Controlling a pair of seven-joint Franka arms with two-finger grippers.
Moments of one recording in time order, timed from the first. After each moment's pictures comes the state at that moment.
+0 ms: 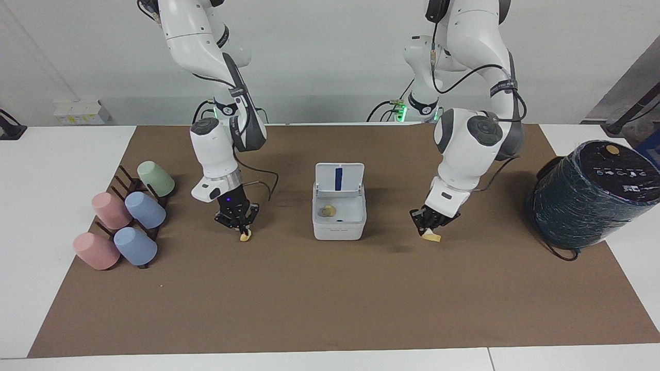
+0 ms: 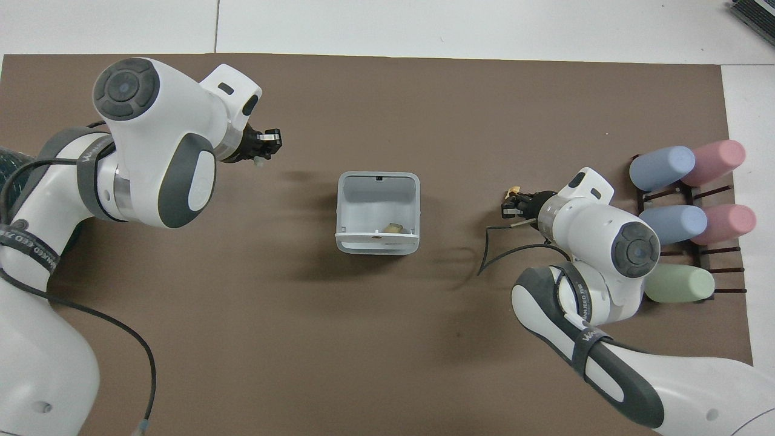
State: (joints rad) left arm -0.38 0.36 0.04 -1.62 -0.11 2.12 -0.40; right arm 0.00 0.24 0.20 -2.28 0.05 2.96 0.01
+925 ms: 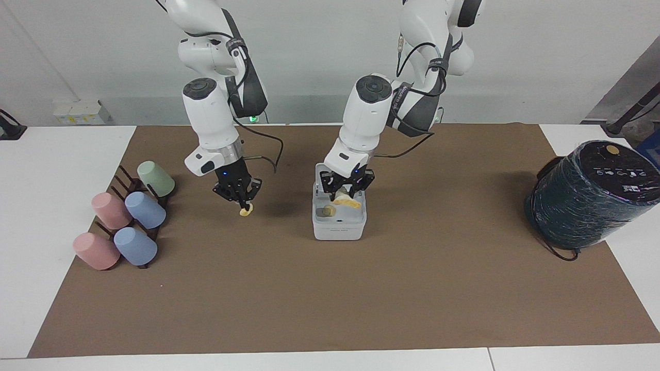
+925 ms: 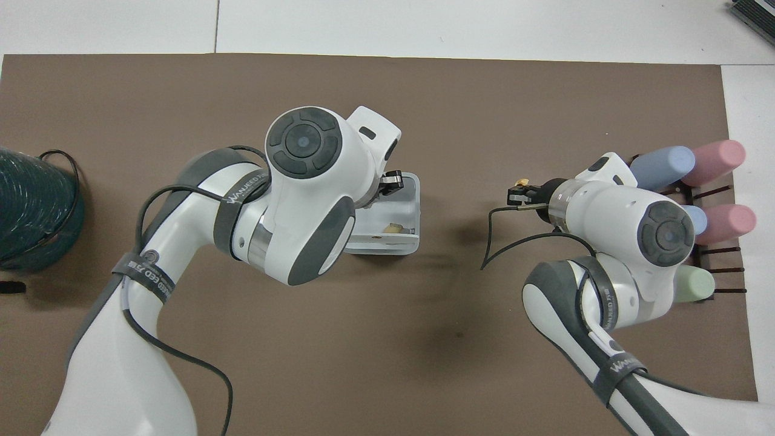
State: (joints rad) left arm -0.66 0.36 0.03 -1.56 -0.11 2.07 -0.67; right arm 0.04 0.04 0.21 -2.12 0.05 2.41 0.30
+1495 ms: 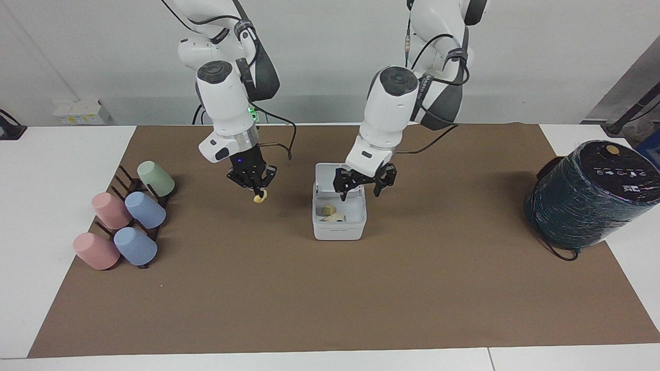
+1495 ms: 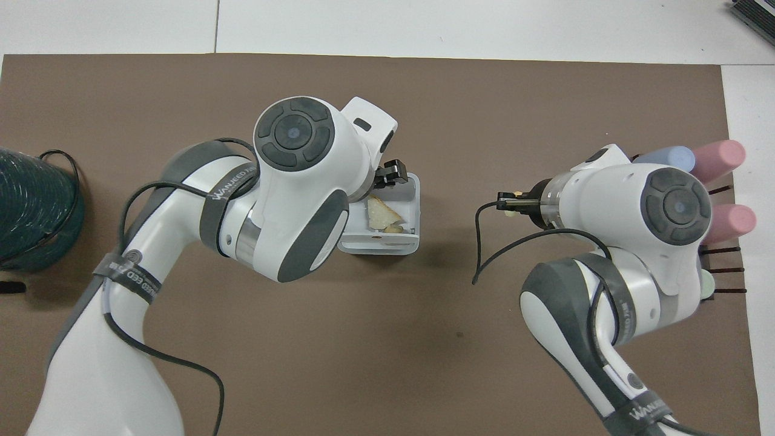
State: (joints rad) left arm -0.56 0.34 0.06 -1.47 -0.10 1.93 -0.62; right arm 0.04 0.02 0.30 -2.07 0.05 2.32 0.43
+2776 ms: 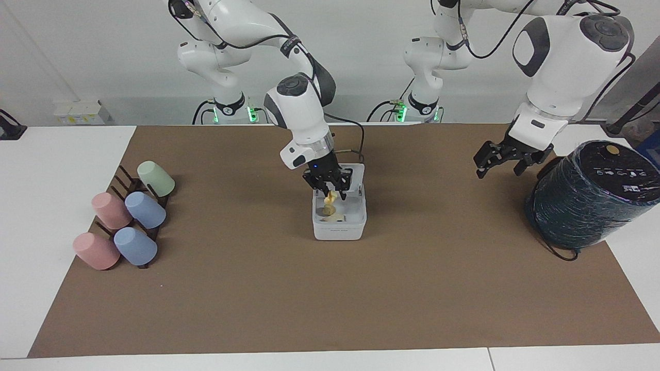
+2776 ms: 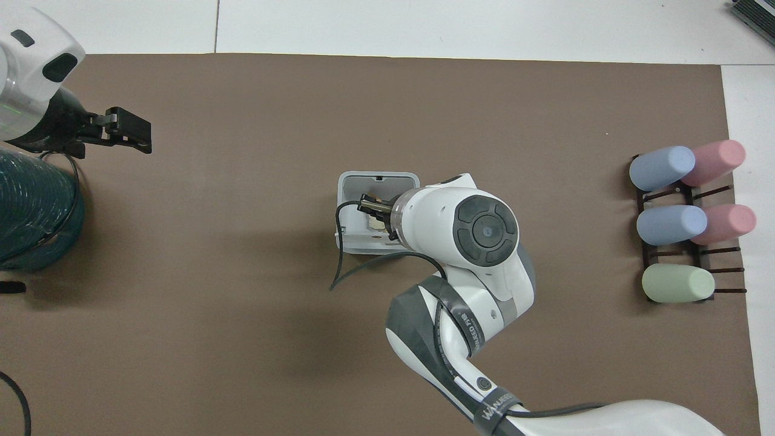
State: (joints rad) left arm -0.17 0.19 0.05 -1.41 -0.03 1.63 -0.12; right arm 0.28 0.27 0.32 -1.88 0.05 2.49 0.87
